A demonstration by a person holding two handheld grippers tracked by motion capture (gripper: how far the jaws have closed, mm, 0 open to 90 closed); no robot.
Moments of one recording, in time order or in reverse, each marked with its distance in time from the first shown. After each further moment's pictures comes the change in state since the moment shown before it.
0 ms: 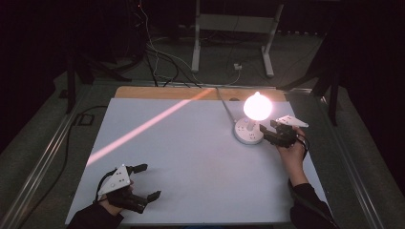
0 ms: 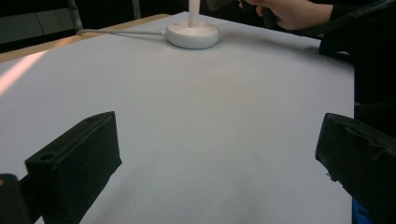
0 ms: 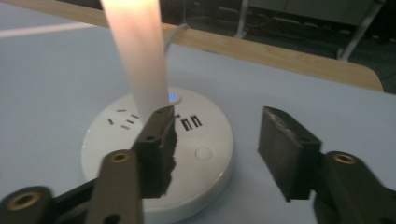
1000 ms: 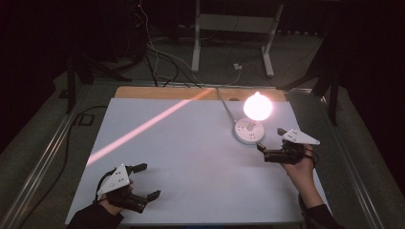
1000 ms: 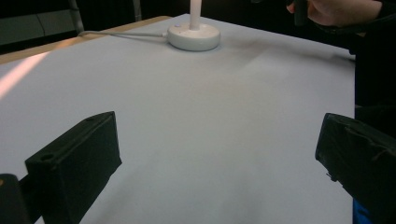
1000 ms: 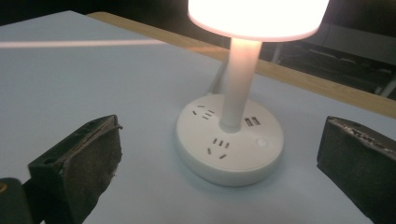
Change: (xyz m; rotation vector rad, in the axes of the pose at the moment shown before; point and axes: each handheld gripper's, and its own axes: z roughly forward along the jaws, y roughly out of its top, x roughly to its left) left arm 0.001 0.000 -0.001 -0.006 0.003 -0.005; right arm 0.028 -0.008 -0.064 -0.100 0.147 -0.109
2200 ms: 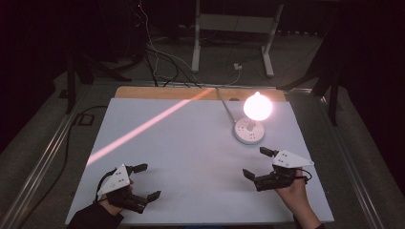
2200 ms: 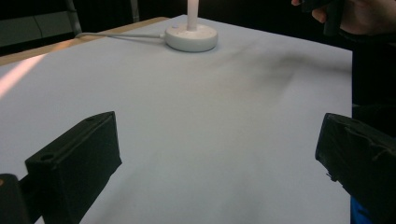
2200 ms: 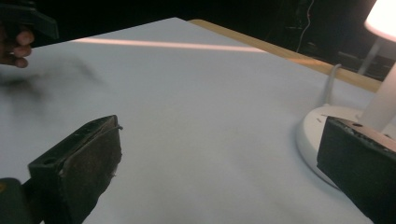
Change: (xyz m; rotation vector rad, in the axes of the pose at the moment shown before) left arm -0.001 0.000 0.001 -0.005 -0.012 0.004; right arm 0.070 -0.007 -0.036 -0.040 0.276 -0.076
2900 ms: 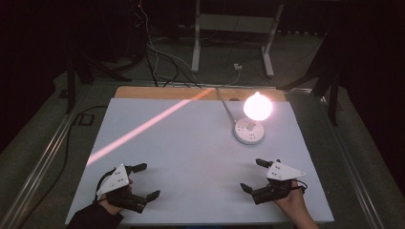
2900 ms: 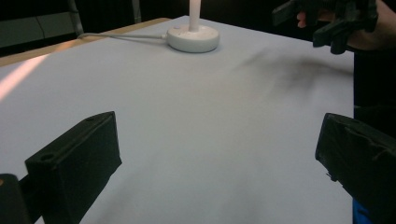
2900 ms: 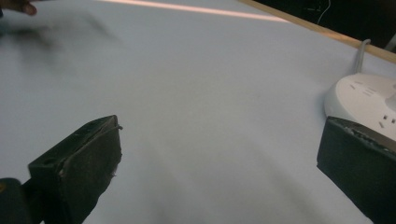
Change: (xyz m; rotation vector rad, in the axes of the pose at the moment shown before) left arm 0.001 -0.001 0.000 0.003 0.007 0.005; right arm 0.017 -0.028 0.002 0.074 0.051 -0.059
